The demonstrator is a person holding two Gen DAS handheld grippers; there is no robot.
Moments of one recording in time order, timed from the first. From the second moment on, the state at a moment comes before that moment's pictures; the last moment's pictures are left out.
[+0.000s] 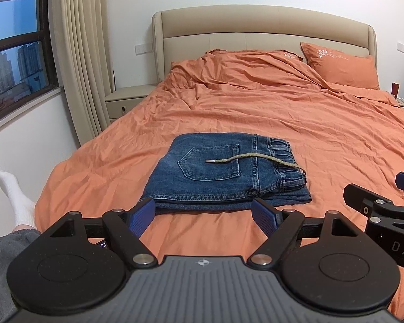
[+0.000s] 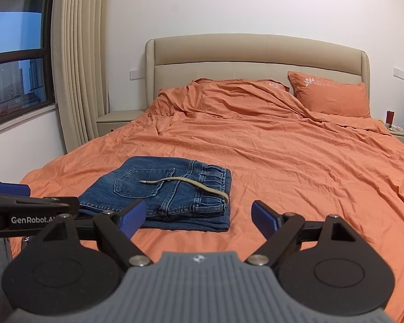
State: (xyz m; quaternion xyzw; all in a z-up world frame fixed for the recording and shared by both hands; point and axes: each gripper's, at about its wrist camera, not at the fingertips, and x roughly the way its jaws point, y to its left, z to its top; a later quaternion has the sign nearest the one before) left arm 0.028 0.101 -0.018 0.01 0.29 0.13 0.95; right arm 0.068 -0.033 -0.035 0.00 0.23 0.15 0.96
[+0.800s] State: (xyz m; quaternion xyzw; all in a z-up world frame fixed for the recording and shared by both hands) left arm 0.025 0.100 -0.015 0.02 0.29 0.12 0.95; right arm 0.065 -0.037 -0.030 0.00 0.22 0.15 0.96
